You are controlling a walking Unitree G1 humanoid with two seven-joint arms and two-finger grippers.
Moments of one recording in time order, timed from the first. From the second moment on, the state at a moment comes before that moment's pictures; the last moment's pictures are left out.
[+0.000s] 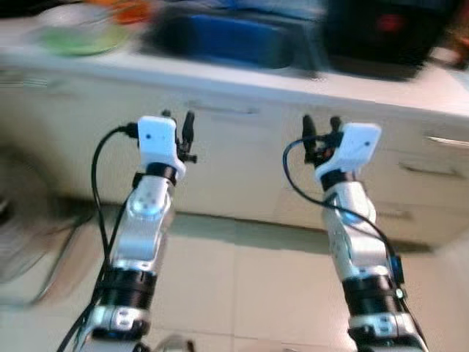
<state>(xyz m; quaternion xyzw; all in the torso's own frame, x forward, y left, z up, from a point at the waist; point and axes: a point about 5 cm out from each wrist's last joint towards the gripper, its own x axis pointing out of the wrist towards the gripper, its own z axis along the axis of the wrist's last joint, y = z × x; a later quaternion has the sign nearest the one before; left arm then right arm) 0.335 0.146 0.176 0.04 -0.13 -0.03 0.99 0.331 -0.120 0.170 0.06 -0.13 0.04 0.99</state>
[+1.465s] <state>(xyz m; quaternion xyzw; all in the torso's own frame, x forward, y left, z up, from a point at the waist) 0.333 0.138 0.178 0.04 -0.12 -0.05 0.99 0.332 -0.120 0.169 0.06 -0.12 0.06 0.99</state>
